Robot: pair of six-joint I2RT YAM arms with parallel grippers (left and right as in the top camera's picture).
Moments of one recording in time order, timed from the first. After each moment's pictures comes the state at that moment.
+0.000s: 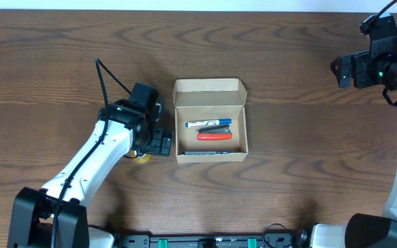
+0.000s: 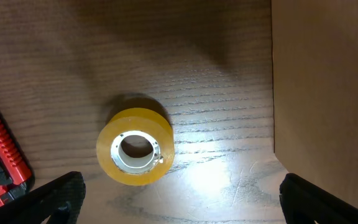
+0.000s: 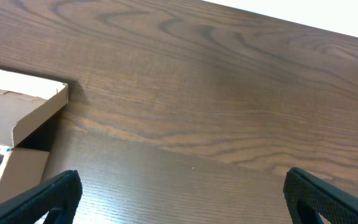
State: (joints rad) left arm -0.34 1.54 1.00 -0.89 0.04 -0.18; right arm -0.28 1.55 1.72 -1.08 -0.25 -0.41
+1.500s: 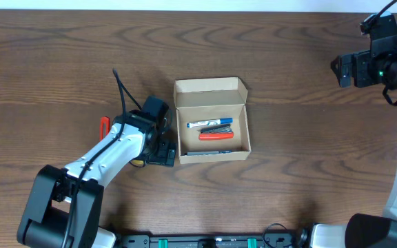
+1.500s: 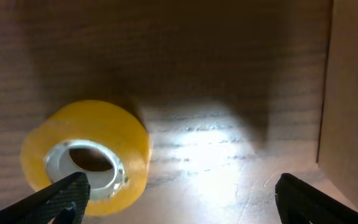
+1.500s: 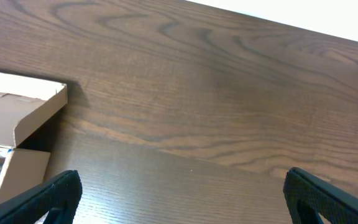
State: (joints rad) left arm -0.39 1.64 0.89 -0.77 0.05 -0.23; right arm -0.28 1.55 1.72 -1.07 -0.25 -0.41
